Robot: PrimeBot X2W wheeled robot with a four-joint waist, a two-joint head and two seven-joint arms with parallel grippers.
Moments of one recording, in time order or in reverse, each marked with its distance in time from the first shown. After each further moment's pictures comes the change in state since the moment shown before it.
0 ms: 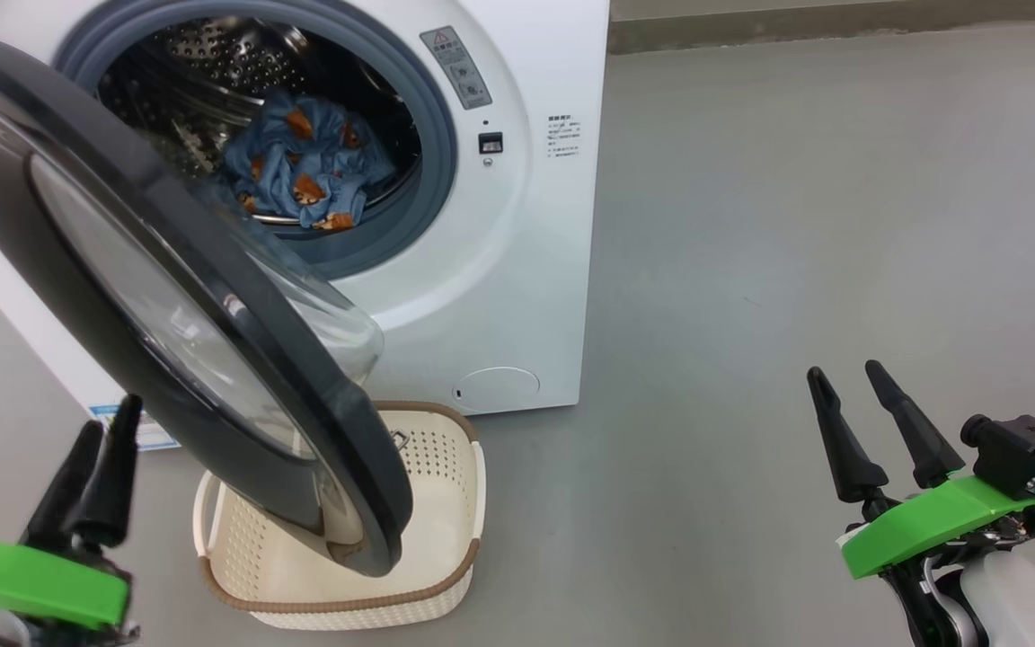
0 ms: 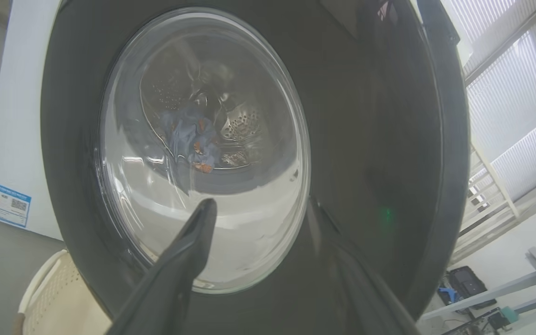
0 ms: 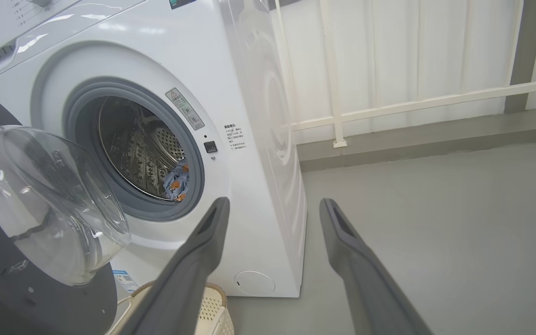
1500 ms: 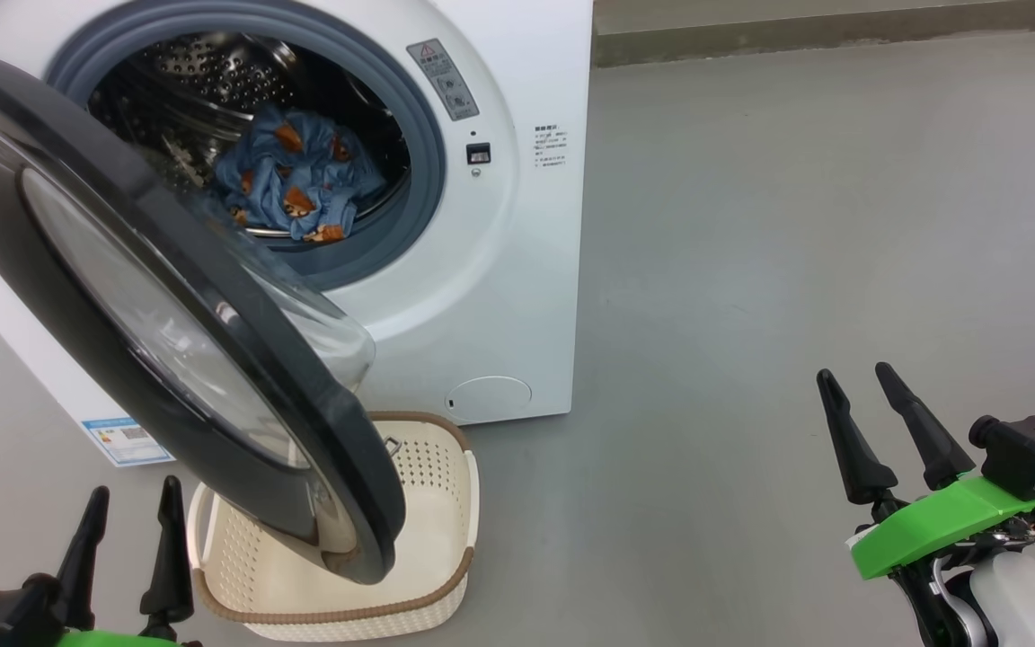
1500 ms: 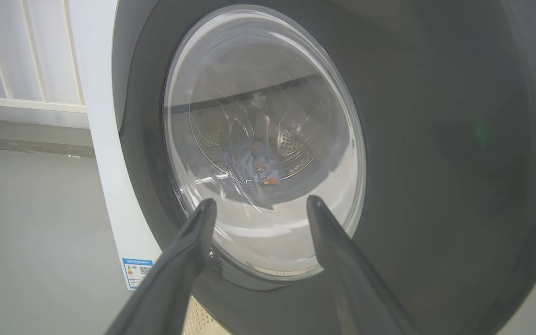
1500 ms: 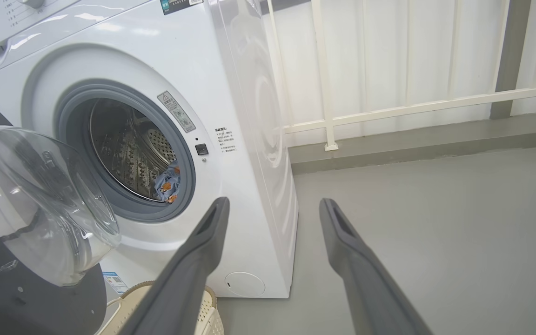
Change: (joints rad) left arm 0.066 0.084 -0.244 0.288 0.538 0.030 -0.653; right arm 0.001 -0.020 -0.001 0.008 0.000 0.000 0.000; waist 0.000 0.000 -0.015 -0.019
